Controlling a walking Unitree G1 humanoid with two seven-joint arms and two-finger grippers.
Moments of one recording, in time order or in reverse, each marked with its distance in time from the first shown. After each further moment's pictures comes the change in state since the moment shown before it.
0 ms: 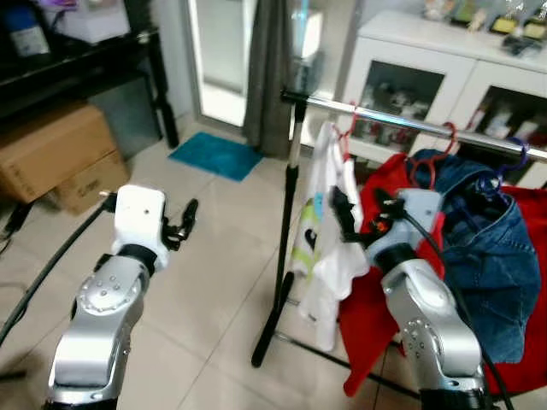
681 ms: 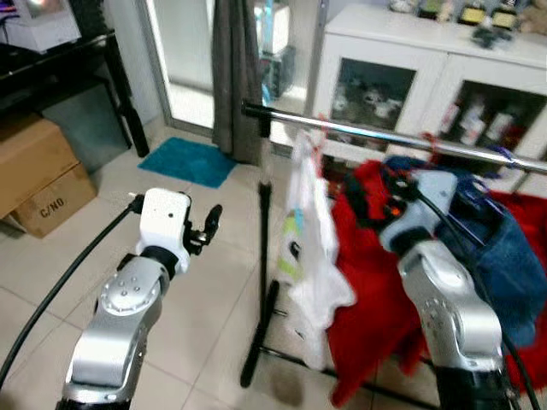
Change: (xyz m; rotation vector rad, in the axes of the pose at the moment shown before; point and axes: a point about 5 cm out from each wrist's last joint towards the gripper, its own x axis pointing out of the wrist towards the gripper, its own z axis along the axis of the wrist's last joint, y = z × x) left arm 0.001 -0.017 -0.003 0.006 0.014 -0.077; right arm 0.014 -0.002 0.022 -0.030 0.023 0.039
